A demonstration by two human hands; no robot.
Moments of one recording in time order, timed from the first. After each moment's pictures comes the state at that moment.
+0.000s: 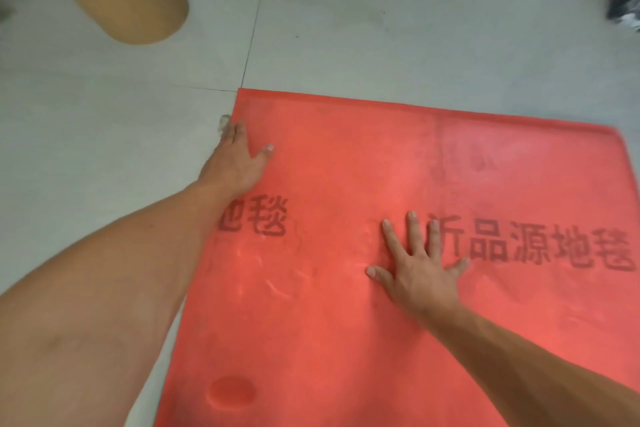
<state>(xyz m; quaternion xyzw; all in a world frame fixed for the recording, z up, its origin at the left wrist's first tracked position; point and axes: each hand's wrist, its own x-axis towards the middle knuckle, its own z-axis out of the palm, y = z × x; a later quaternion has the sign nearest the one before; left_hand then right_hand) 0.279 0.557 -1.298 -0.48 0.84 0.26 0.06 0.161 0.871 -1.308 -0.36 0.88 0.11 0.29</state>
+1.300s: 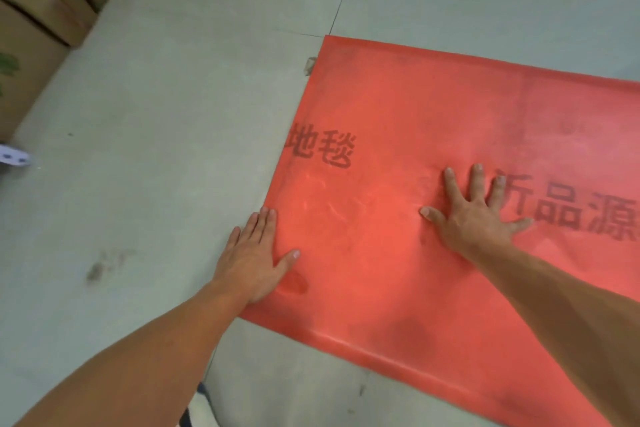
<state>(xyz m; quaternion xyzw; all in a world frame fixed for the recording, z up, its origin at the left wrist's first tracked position) 0.494 0.761 -1.292 -0.49 0.82 0.17 0.24 0.162 0.877 -1.316 -0.36 0.89 0.07 0.27</state>
